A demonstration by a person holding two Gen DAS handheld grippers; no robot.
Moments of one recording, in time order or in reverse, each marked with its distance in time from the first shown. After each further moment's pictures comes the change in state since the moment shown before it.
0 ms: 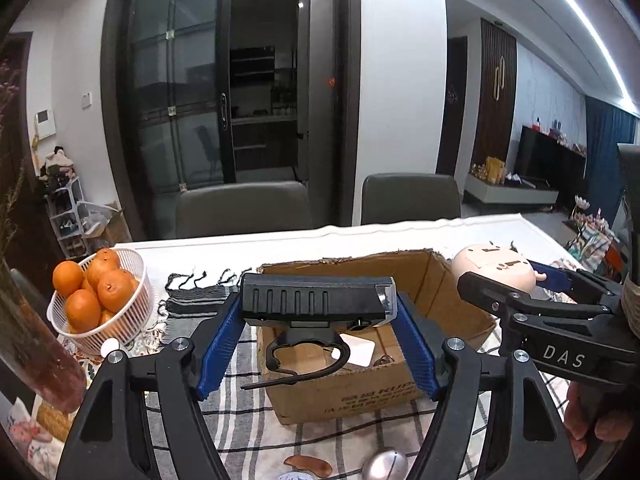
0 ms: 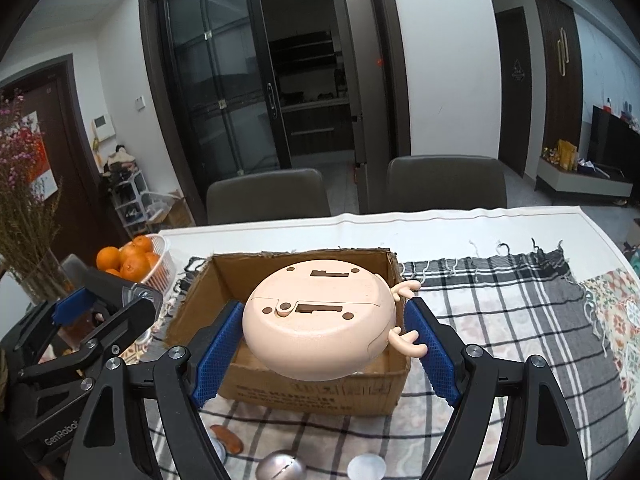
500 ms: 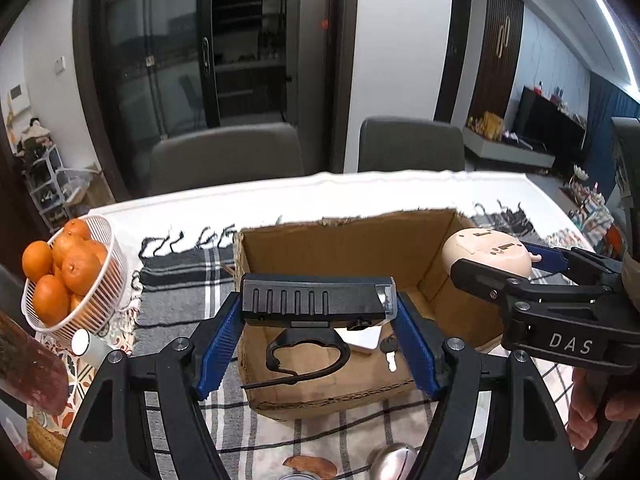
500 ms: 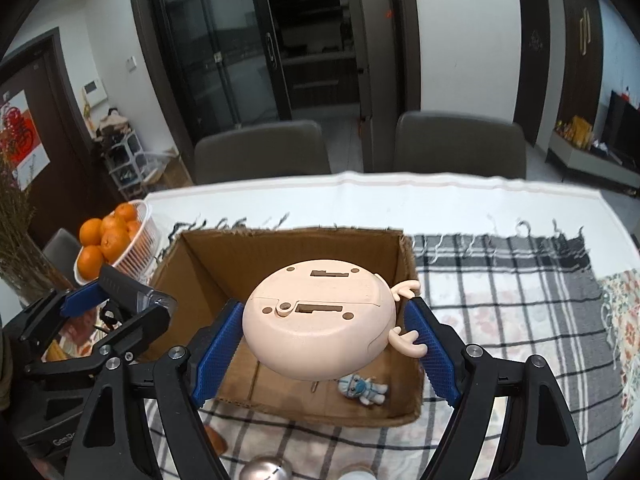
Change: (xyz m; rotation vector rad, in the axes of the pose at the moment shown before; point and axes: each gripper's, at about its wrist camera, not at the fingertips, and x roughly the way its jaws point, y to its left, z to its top) left arm 0.069 0.008 0.003 0.005 0.218 -0.042; right arm 0.073 -0.011 0.015 -0.009 0.202 0.020
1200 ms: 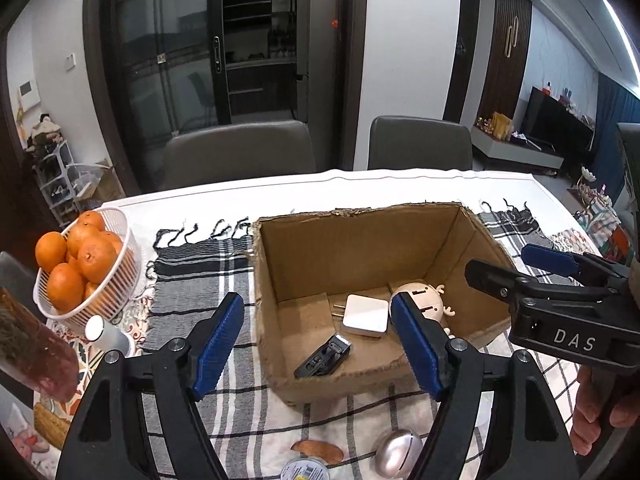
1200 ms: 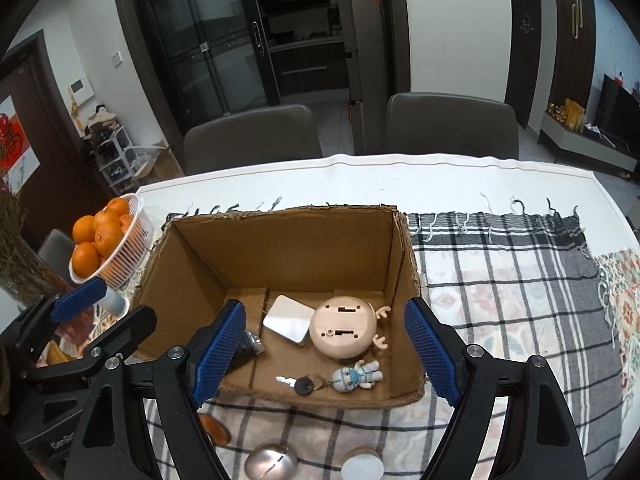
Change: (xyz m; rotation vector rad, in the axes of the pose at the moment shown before) left arm -0.023 0.004 -0.008 -0.017 -0.007 0.036; right arm -0.010 0.003 -0.010 0.030 0.027 -0.035
